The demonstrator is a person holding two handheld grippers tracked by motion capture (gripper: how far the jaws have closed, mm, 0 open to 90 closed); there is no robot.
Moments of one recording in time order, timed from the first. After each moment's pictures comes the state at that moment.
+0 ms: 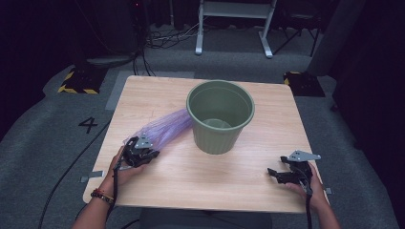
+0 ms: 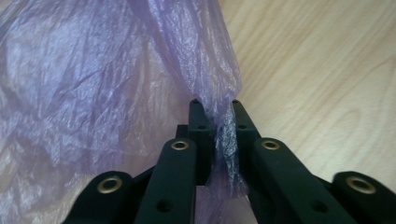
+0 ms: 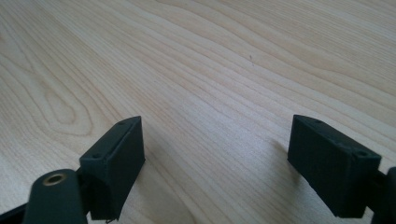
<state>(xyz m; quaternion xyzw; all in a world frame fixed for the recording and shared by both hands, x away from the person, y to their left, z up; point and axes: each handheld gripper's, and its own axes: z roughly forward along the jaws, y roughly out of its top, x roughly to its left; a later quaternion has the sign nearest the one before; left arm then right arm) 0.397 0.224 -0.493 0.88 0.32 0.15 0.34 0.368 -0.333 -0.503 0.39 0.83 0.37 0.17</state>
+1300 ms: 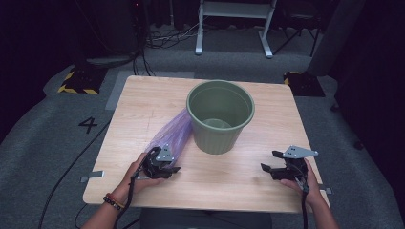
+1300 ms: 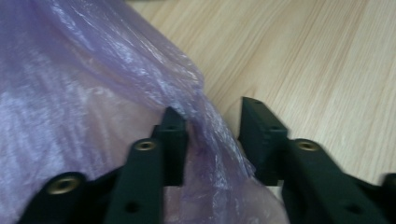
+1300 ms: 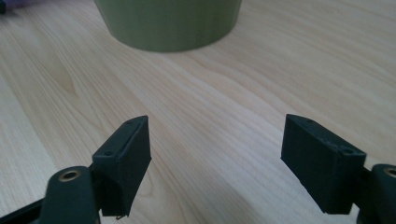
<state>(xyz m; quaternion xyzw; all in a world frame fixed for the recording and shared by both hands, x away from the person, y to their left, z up) 0.368 0.162 -0.484 0.90 0.23 0.11 0.34 0.368 -0.306 -0.474 0.34 0.83 0.41 0.17</state>
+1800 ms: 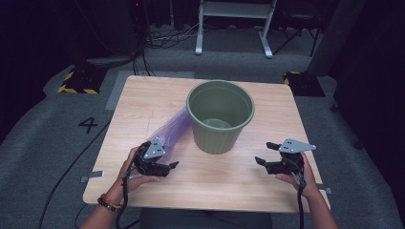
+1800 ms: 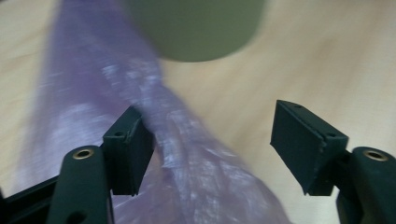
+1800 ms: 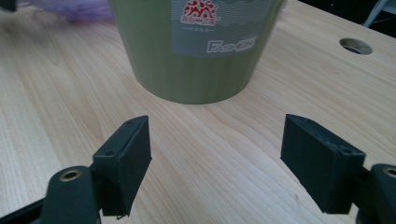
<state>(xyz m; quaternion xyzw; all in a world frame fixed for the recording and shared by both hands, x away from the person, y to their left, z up) 0.363 0.183 -0.452 0.86 0.28 0.19 0.39 0.372 -0.281 -0.442 0.29 0.82 0.44 0.19</state>
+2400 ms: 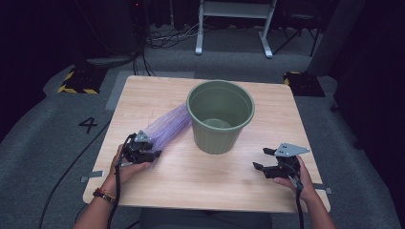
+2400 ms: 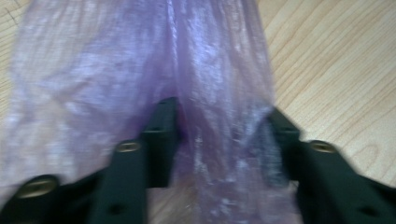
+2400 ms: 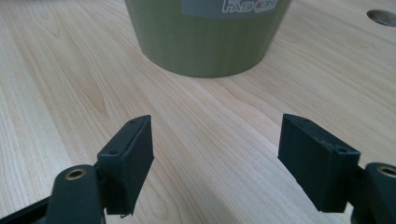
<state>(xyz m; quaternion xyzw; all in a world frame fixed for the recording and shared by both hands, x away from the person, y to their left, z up) 0.409 0.228 -0.492 0.84 0.39 0.13 0.35 0.371 -0.279 -0.462 0.29 0.84 0.42 0.17</state>
